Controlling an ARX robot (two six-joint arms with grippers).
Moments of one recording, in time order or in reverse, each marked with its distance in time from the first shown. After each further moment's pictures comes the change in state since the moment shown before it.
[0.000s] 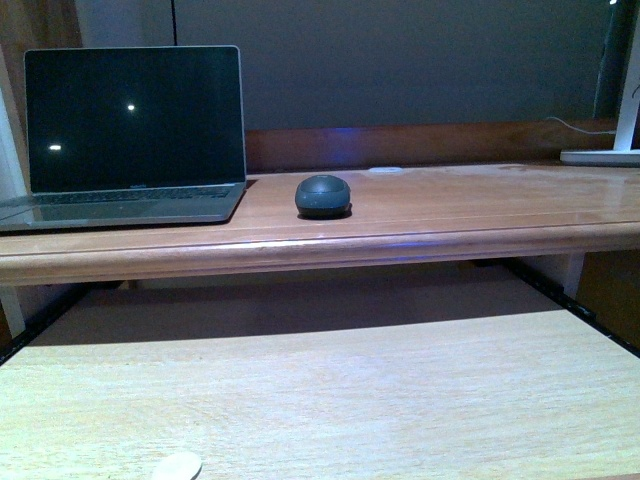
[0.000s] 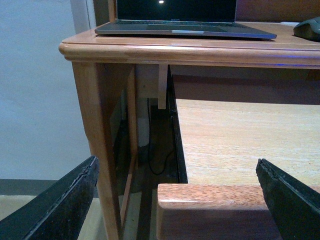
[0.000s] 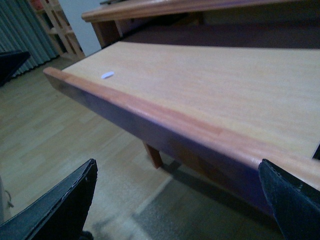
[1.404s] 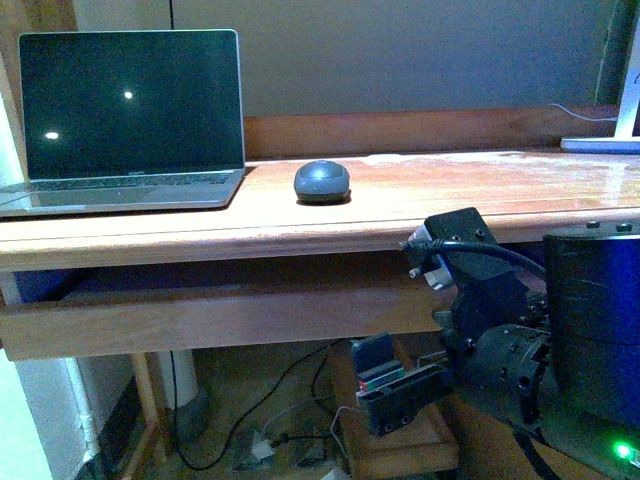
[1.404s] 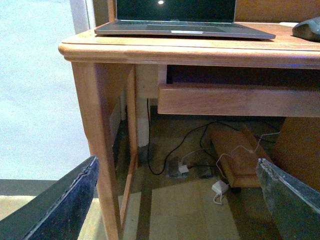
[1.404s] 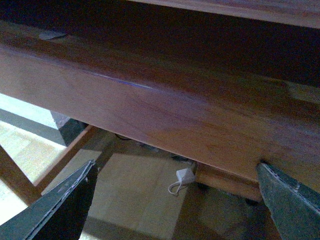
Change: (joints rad) left arm 0.000 0.000 0.000 0.000 0.000 0.000; right arm 0.880 0.853 0.490 0.837 1.343 0.366
